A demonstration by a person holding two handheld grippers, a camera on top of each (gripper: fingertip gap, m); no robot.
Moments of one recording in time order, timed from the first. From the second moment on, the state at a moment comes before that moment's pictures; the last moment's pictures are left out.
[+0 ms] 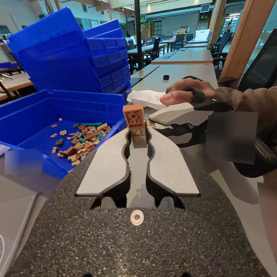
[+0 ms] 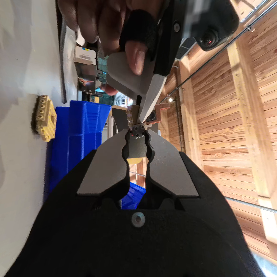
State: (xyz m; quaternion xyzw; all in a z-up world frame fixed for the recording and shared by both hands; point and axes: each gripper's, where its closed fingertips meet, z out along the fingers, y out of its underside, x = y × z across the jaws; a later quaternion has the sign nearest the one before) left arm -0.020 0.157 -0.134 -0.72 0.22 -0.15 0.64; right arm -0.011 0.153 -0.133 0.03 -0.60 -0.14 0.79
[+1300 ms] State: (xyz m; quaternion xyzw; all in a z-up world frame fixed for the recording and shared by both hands) left arm 0.014 0.112 -0.097 -0.48 0.42 0.08 0.77; right arm 0.009 0.118 -0.104 -0.14 -0.60 0.13 0.78
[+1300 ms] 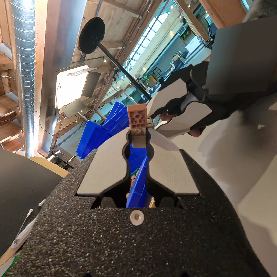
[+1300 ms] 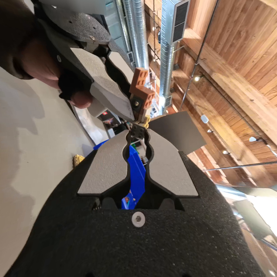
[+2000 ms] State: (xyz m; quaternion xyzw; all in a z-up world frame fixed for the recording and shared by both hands) left arm -0.014 0.139 -0.161 -0.65 0.45 0.06 0.62; right arm 0.002 0.153 -0.134 -0.19 -0.66 0.11 0.72
